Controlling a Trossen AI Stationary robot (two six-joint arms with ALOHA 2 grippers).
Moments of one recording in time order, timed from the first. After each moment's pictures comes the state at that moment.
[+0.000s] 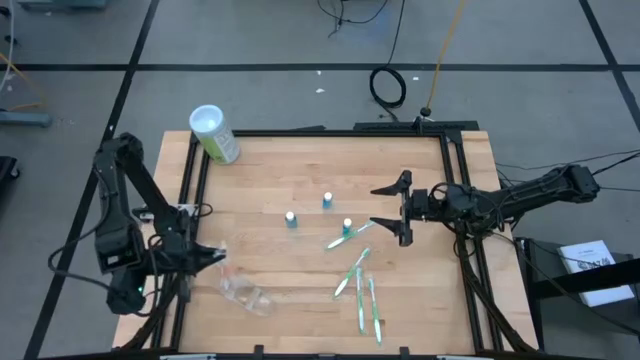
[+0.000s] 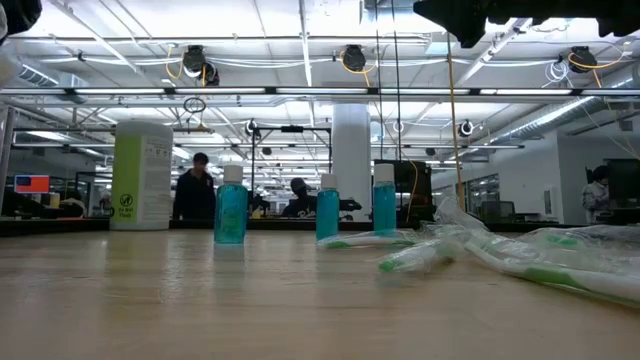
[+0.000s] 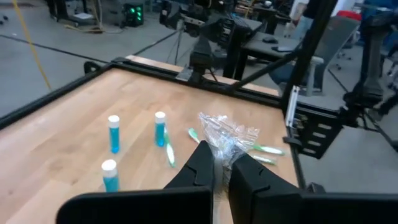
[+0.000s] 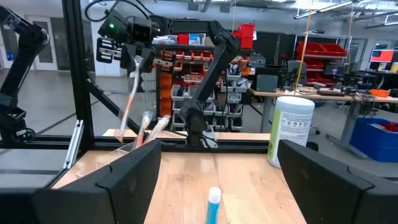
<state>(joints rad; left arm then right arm) -1.23 1.05 1.00 -0.88 -1.25 -1.13 0.17 0.90 0.47 0.54 0.21 -0.06</state>
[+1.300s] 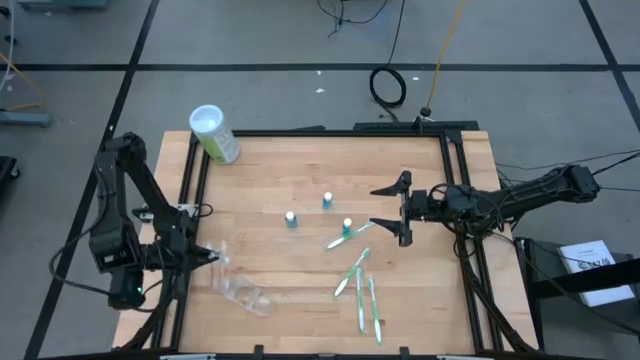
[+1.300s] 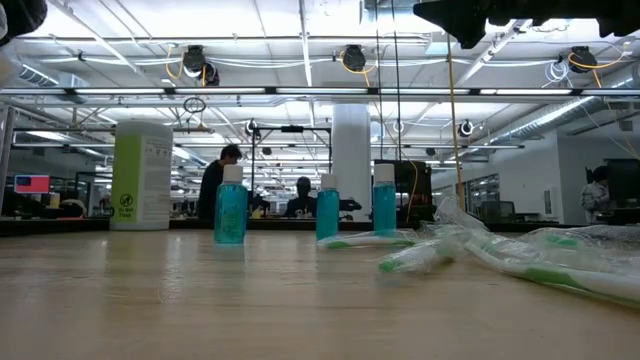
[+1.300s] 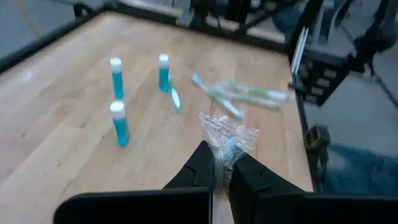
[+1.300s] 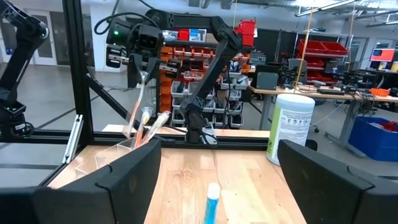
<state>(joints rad) -1.30 1.04 1.00 -1.20 -1.05 -1.41 0.17 0.90 0.47 0.52 0.21 -0.06</state>
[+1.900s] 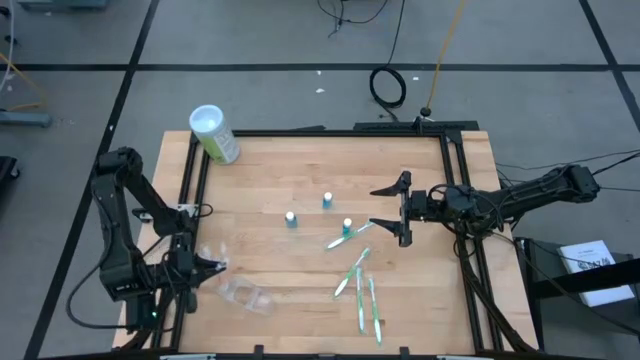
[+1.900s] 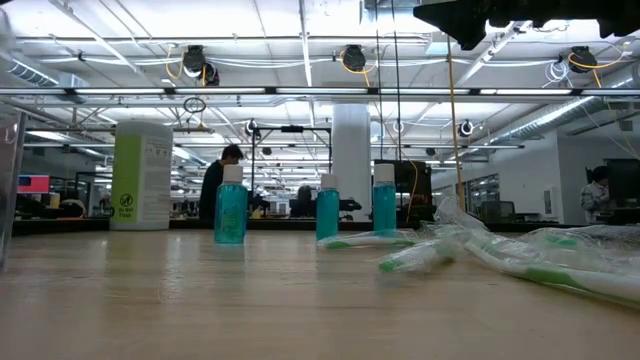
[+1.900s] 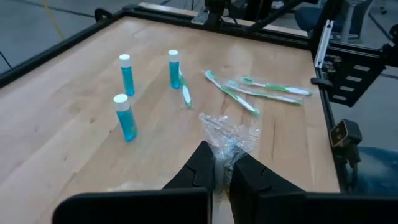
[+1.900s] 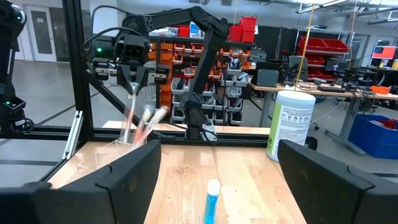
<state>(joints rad) -1.30 1.26 1.00 -1.23 -1.10 -1.58 0.17 0.90 0.47 0.51 0.21 -0.06</state>
